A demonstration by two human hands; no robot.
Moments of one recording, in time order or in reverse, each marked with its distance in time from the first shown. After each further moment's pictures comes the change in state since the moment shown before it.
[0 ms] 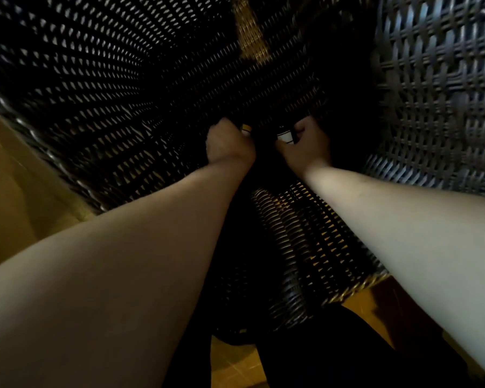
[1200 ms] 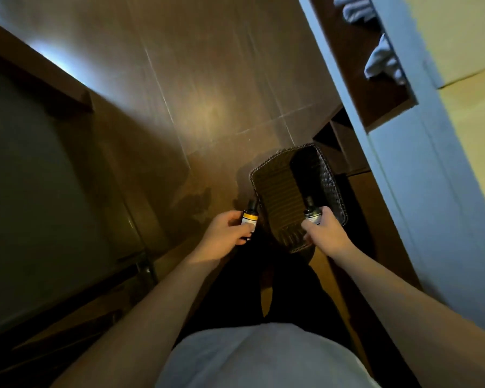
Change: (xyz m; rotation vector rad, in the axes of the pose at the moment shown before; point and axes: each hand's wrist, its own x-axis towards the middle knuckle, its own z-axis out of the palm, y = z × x) left_hand -0.529 -0.067 -0.476 -0.563 -0.356 0.115; right_hand -0.557 -0.247 -0.321 0.097 -0.422 -0.068
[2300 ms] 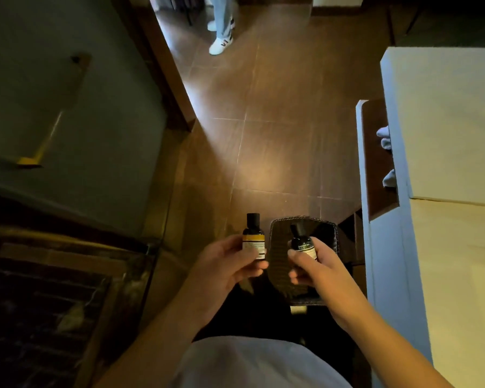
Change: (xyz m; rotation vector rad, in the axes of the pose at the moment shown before) left_hand -0.264 0.023 0.120 -0.826 0.263 0.445; right_hand -0.225 -0.041 -0.054 0.030 -0.399 -0.502
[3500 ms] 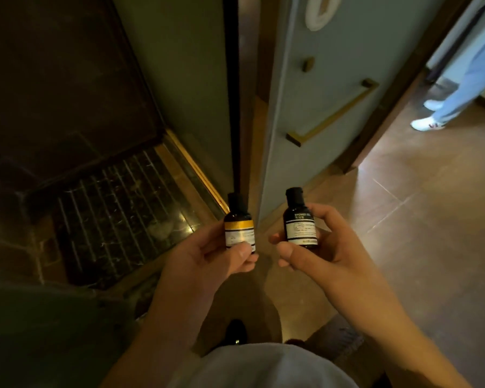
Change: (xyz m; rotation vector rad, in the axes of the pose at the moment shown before) left_hand -0.249 0.022 -0.286 -0.280 0.842 0.478; right_hand -0.028 -0.078 0.413 -0.404 -0.781 -0.318
